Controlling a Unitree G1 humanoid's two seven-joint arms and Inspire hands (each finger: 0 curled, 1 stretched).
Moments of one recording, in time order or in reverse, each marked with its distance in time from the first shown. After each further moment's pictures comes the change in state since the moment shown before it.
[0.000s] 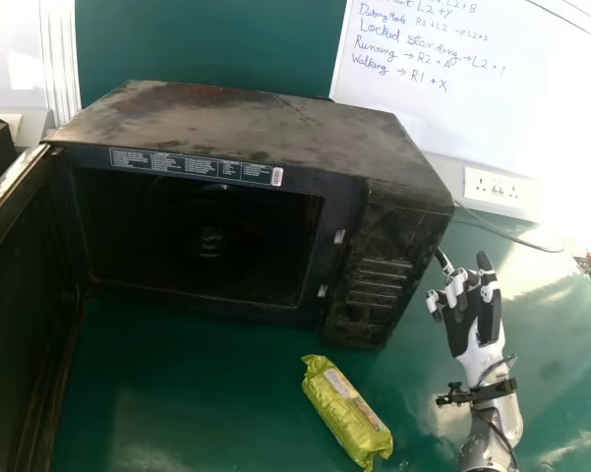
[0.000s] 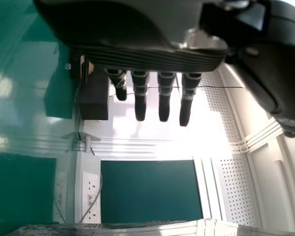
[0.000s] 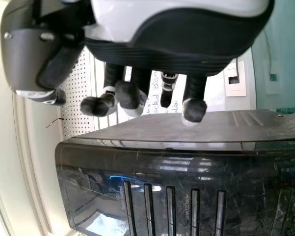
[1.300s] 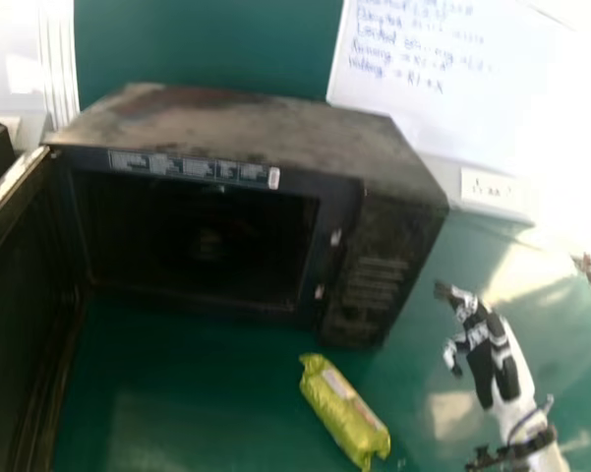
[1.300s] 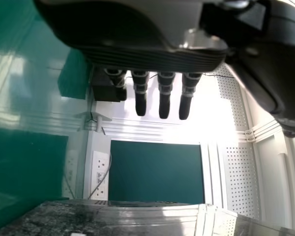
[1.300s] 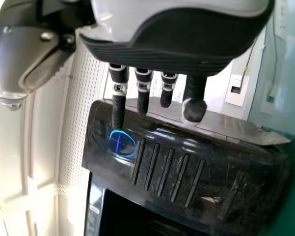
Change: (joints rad) left arm 0.075 0.023 0.020 0.075 -0.135 -0.027 -0.186; right arm 0.494 -0.099 0.041 -0.700 -0.074 0.128 -0.133
